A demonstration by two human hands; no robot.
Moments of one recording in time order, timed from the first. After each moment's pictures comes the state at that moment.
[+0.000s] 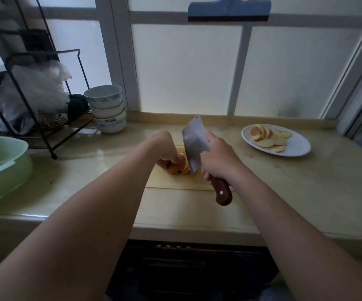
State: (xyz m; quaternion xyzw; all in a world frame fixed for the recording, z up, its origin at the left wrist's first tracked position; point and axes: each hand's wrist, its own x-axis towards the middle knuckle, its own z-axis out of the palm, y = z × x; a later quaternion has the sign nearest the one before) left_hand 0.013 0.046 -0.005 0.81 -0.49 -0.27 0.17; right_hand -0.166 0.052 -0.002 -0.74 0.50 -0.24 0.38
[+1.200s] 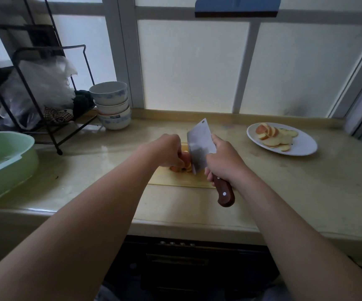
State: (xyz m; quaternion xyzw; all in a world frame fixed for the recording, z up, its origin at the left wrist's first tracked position) left_hand 0.021 0.057 -0.020 0.75 -0.65 -0.07 0.05; right_hand -0.165 0.058 -0.011 -0.71 0.50 -0.25 0.43
